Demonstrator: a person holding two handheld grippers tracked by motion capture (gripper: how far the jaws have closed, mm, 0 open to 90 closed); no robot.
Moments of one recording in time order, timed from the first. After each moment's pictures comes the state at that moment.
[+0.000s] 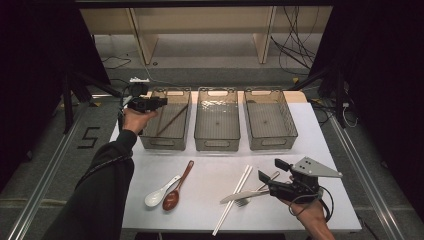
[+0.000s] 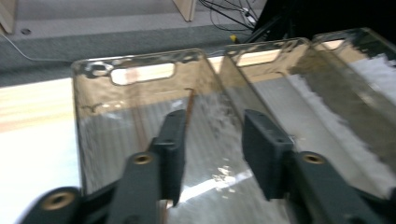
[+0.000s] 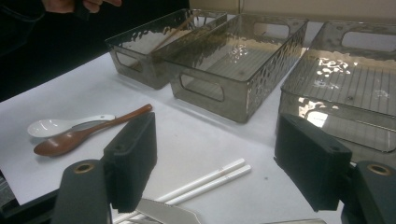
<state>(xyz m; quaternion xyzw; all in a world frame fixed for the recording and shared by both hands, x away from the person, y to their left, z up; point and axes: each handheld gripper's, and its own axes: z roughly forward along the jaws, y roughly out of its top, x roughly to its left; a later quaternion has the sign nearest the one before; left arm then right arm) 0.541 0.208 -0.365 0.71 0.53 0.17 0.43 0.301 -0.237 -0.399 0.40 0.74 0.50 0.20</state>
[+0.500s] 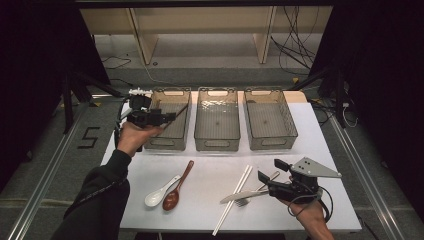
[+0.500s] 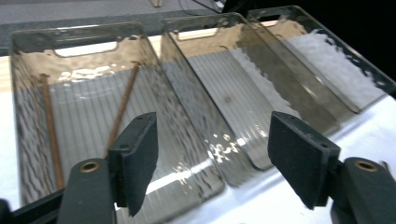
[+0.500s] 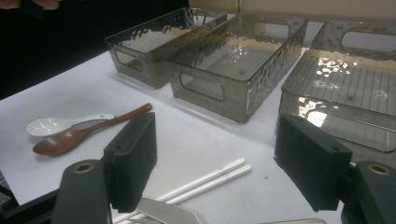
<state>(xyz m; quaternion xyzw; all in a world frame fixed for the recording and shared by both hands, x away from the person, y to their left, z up) 0.470 0.188 -0.349 0.74 0.49 0.14 0.44 0.300 -0.235 -0.399 0.40 0.74 0.50 0.21</state>
